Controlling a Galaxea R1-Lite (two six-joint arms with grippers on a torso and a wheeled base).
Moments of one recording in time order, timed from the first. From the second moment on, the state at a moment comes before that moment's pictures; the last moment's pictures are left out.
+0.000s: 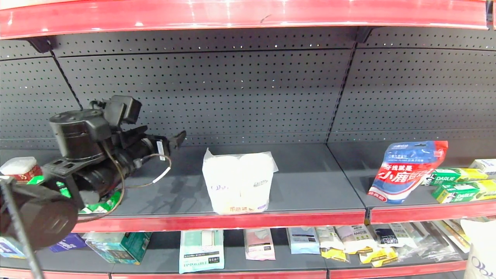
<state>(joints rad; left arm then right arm) -0.31 1.71 -0.62 -0.97 0.11 0.00 0.00 0.01 -0.16 0.23 -0.18 -0.32</state>
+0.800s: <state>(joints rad) -0.35 0.87 -0.04 -0.45 -0.07 0.07 0.01 0.28 -0.31 0.17 -0.03 -0.25</state>
